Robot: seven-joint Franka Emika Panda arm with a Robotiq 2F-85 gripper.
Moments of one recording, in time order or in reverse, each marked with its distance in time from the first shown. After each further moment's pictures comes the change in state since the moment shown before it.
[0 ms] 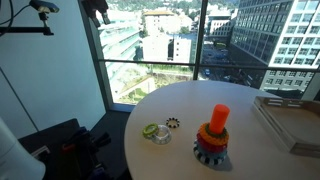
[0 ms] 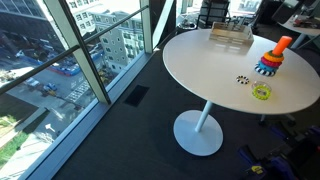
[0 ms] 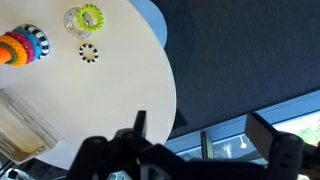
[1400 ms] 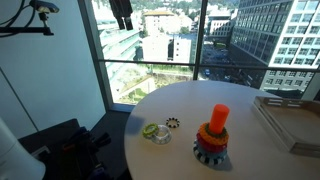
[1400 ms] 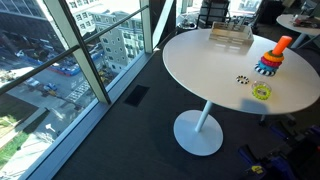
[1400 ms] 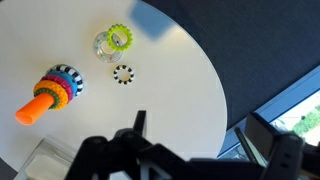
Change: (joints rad) arm -0.101 0.057 -0.221 0.005 -0.001 -0.001 0.001
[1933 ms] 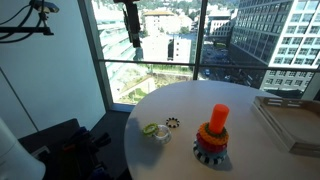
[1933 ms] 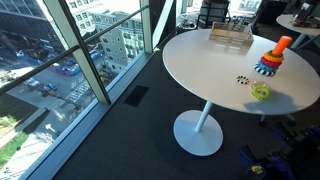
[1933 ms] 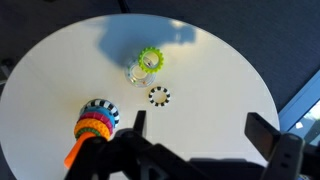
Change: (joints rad) arm -0.112 0.006 -0.101 -0.078 -0.001 0.006 0.012
